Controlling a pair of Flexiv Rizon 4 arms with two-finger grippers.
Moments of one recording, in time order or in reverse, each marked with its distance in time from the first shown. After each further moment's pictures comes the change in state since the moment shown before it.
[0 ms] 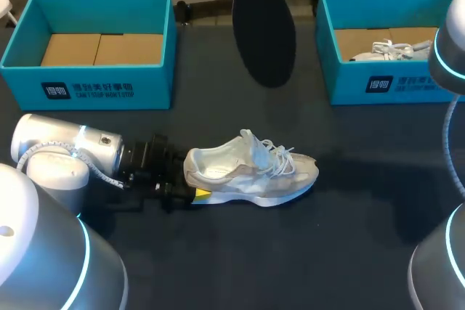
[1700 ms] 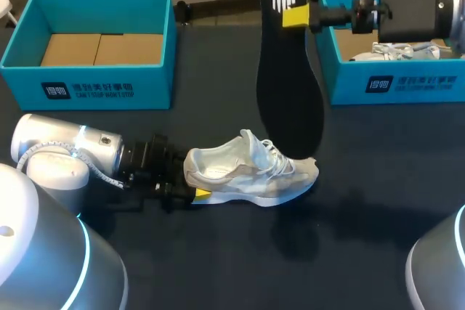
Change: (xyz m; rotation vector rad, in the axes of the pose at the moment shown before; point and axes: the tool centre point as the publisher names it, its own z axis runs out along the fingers) left arm 0.000 0.000 0.000 0.000 0.000 0.000; right arm 0.038 -0.099 -0.044 0.004 -0.050 0.057
